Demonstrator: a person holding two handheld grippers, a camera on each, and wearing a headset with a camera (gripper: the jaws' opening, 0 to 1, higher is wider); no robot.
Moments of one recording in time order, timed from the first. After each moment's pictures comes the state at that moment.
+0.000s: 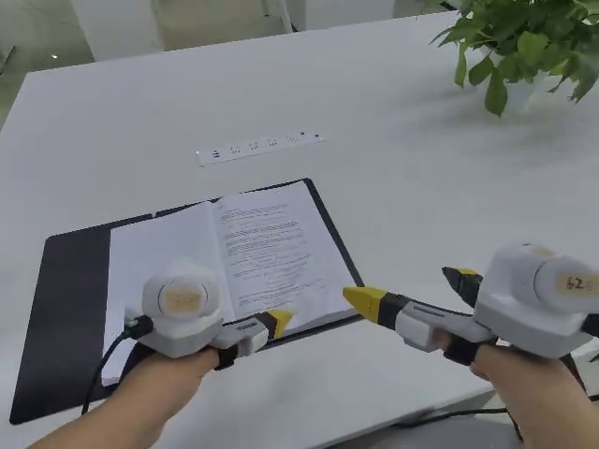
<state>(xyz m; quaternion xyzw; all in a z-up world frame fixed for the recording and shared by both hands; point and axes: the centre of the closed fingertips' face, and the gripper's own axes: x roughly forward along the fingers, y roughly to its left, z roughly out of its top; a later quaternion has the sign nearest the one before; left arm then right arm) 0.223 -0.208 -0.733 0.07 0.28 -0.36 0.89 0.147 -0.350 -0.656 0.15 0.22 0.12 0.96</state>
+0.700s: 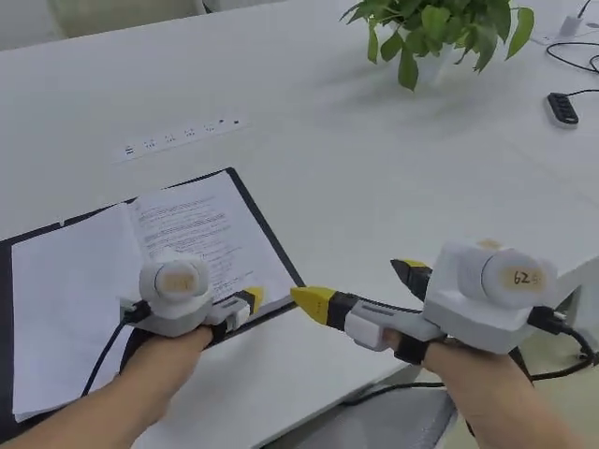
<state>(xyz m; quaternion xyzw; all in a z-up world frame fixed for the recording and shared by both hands) 0.240 -0.264 -0.778 0.08 0.30 -0.35 0.88 0.118 -0.366 -0.655 0.17 0.22 0.09 0.96</state>
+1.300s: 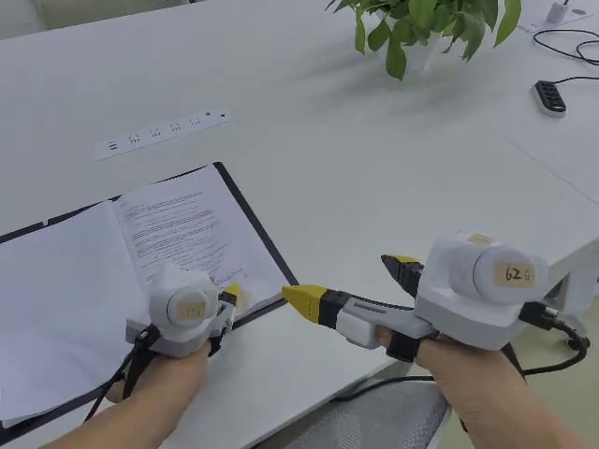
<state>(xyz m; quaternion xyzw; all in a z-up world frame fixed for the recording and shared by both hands) 0.240 -0.265 -0.779 0.12 0.24 -0.36 0.90 0.124 -0.364 -0.659 0.17 0.22 0.09 0.96</state>
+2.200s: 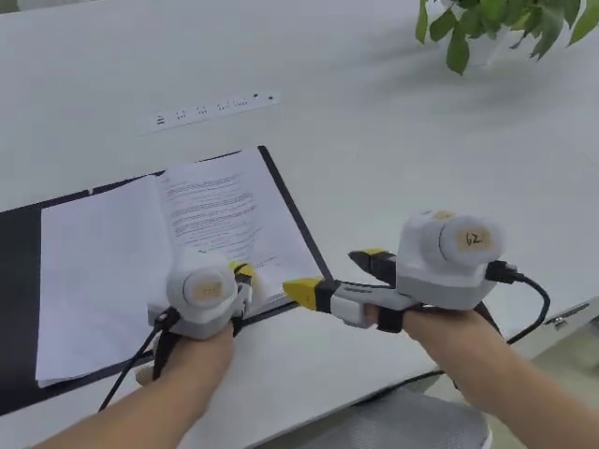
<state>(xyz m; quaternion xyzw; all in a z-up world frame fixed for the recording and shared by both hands) 0.251 -0.252 -0.780 0.03 0.26 -0.32 0.91 0.176 -0.314 -0.708 0.14 0.29 0.22 0.92</state>
